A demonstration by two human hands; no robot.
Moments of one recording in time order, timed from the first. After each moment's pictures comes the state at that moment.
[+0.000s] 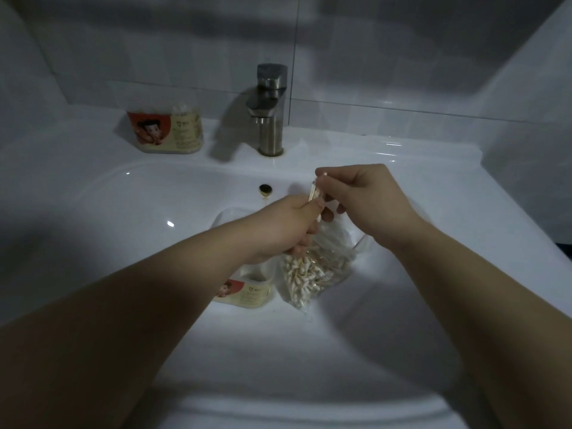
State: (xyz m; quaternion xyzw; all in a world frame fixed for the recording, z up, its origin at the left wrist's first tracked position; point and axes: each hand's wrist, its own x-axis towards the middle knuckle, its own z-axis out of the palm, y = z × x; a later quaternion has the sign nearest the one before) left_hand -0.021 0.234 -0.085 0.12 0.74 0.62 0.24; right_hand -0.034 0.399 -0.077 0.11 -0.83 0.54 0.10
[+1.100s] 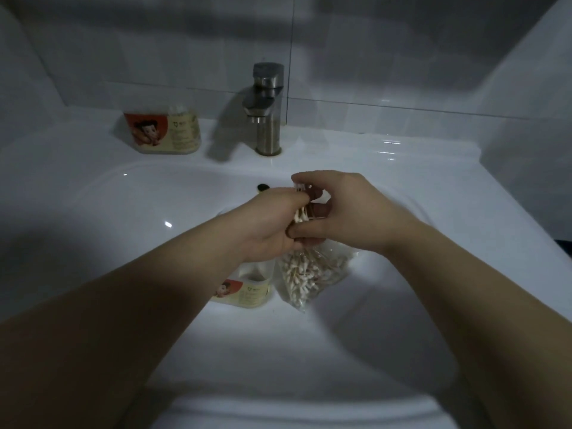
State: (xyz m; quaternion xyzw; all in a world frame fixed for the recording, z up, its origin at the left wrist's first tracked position) left_hand -0.024 0.235 -0.076 0.00 0.58 0.77 0.28; right_hand -0.019 0.389 -0.066 0.23 -0.92 0.29 0.09
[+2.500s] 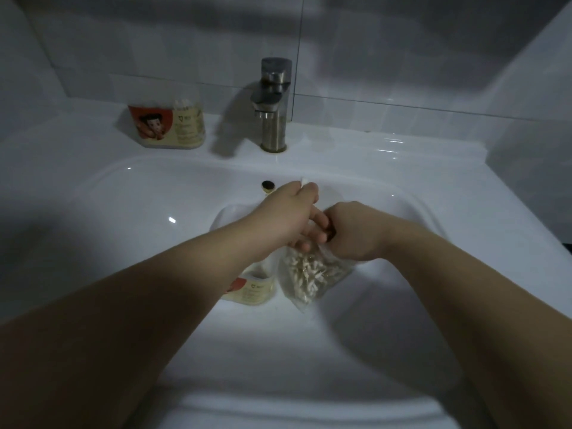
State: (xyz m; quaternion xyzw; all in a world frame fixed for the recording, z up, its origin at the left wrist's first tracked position) left_hand -0.021 0.238 -0.082 0.04 0.73 0.66 0.16; right_hand -0.031 0.394 -0.091 0.17 -0.98 0.09 -0.10
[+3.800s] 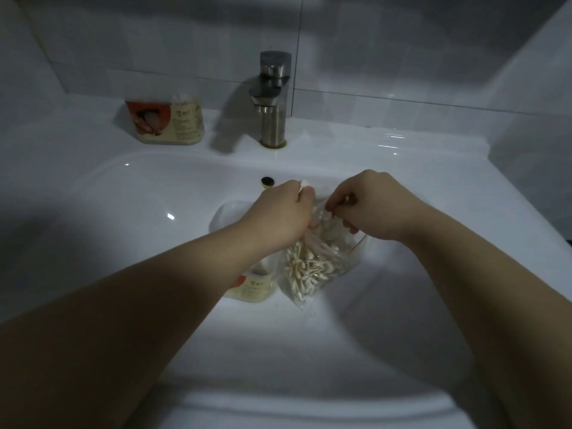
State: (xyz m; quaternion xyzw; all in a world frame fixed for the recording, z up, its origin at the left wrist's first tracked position) left_hand -0.023 0.233 -0.086 0.12 0.90 0.43 0.05; right_hand -0.024 0.406 -0.061 0.10 -0.97 0.21 0.00
